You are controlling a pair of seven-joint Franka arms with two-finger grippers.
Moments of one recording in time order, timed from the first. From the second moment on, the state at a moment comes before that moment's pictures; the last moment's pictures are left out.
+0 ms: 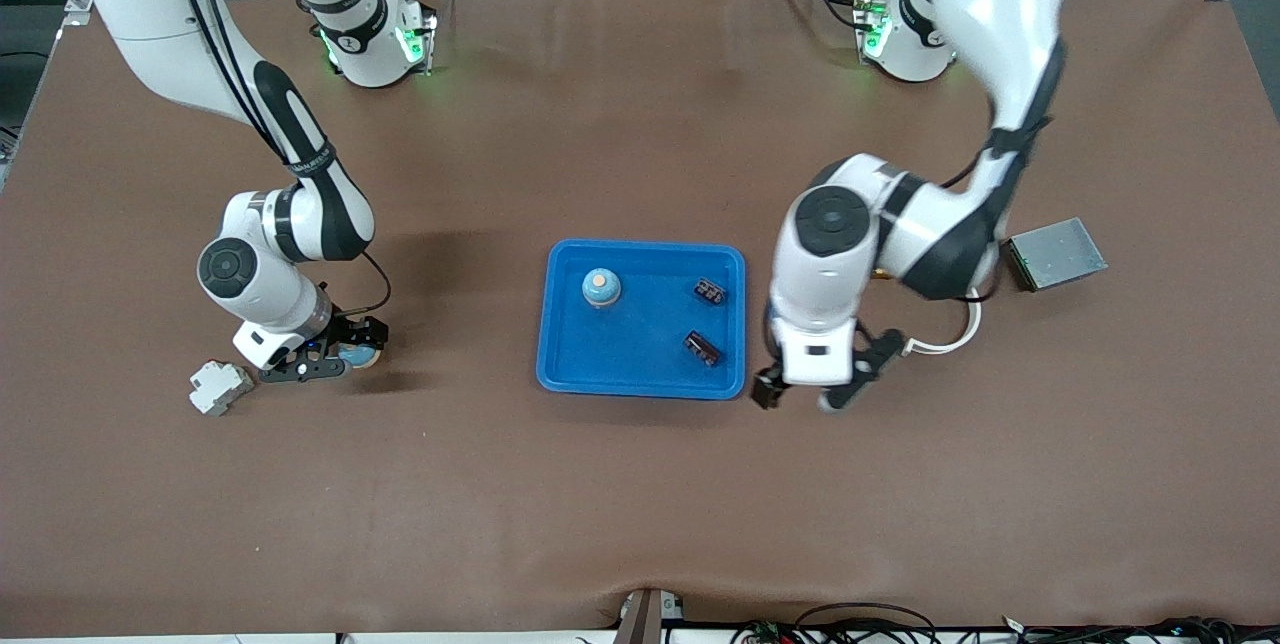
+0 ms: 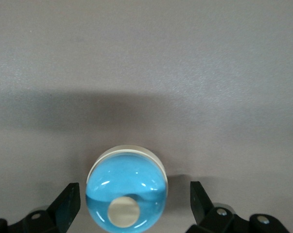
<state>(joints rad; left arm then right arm) -0.28 0.57 -0.23 -1.43 0.36 2.13 -1.33 0.13 0.53 -0.06 -2.06 0.03 2.62 -0.03</state>
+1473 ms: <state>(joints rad) 0.04 0.17 -0.23 -1.45 0.10 1.65 -0.52 0.18 0.54 -0.05 -1.90 0.06 2.40 0.05</state>
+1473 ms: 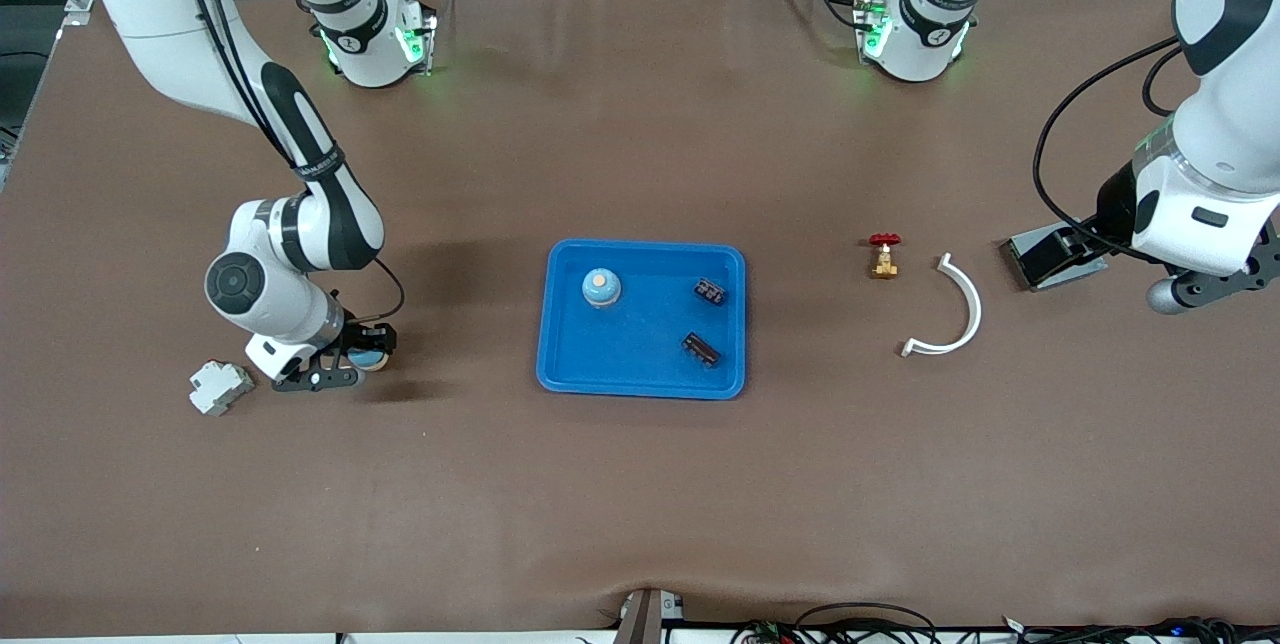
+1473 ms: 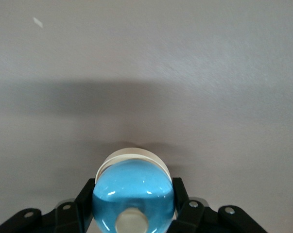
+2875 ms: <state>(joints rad) 0.10 0.08 -0.23 -1.47 0.10 1.55 -0.29 0.48 0.69 -0.04 -1.50 0.06 2.16 0.67</state>
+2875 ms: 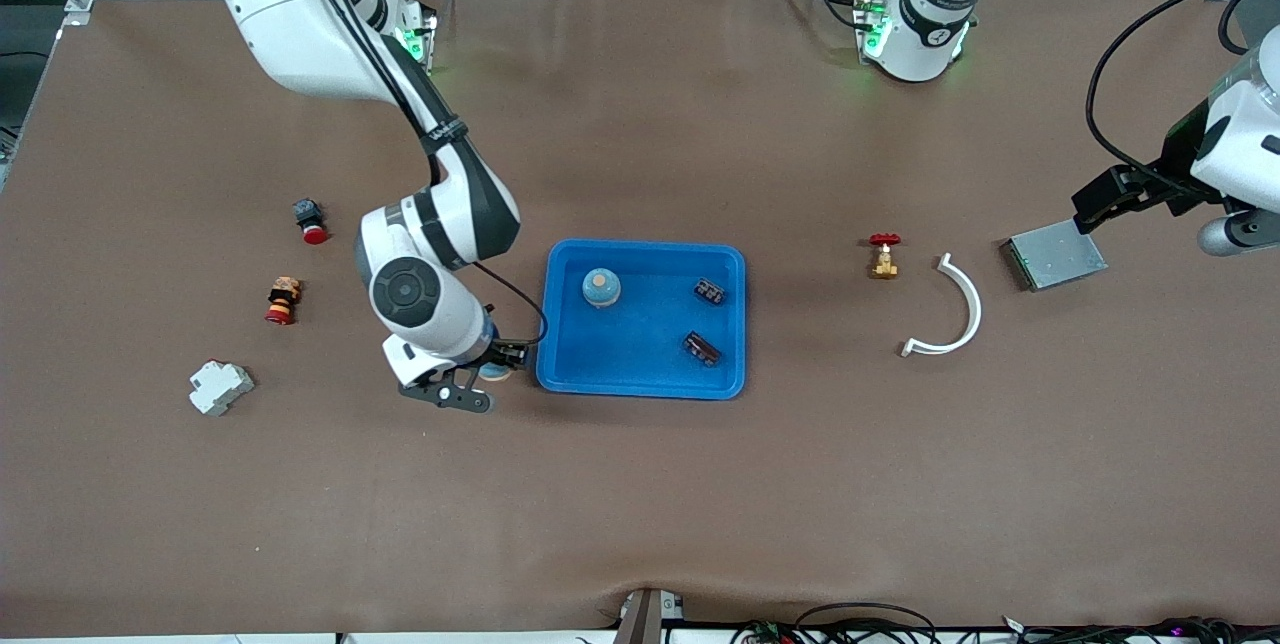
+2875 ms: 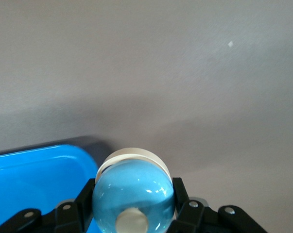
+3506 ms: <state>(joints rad) 0.10 0.07 -0.23 -1.48 0.10 1.55 -0.29 0.63 0.79 -0.05 -1.43 0.06 2.20 0.96</state>
